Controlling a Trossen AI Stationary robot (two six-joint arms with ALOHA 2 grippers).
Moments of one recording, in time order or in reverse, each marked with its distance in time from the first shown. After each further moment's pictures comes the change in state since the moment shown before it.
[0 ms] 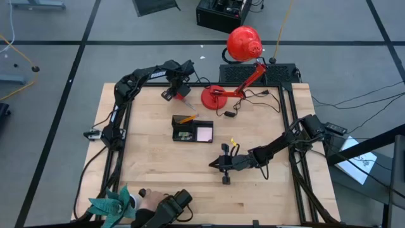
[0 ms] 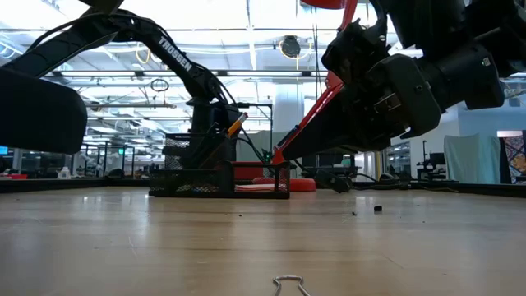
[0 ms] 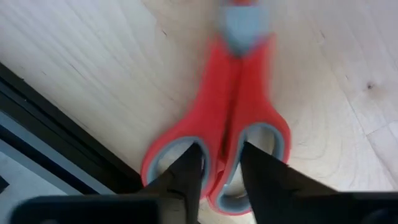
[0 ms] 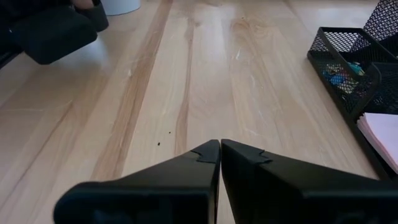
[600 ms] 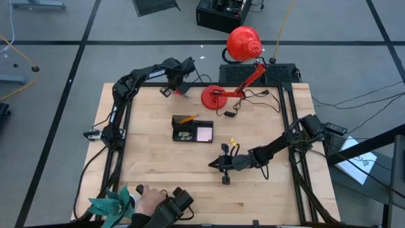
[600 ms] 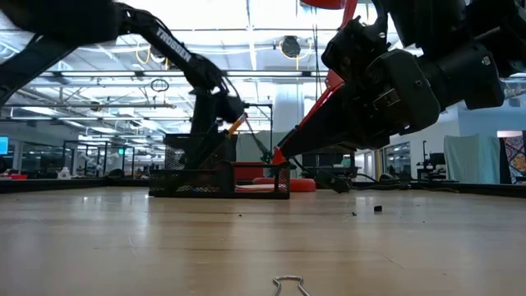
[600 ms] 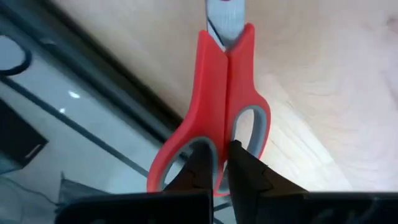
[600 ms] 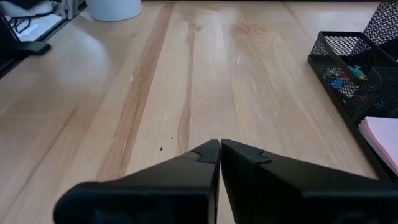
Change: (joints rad) left arm -0.020 -0.057 0.042 -0.020 -0.184 0.020; right arm 0.000 0.000 0.000 0.016 0.000 0.004
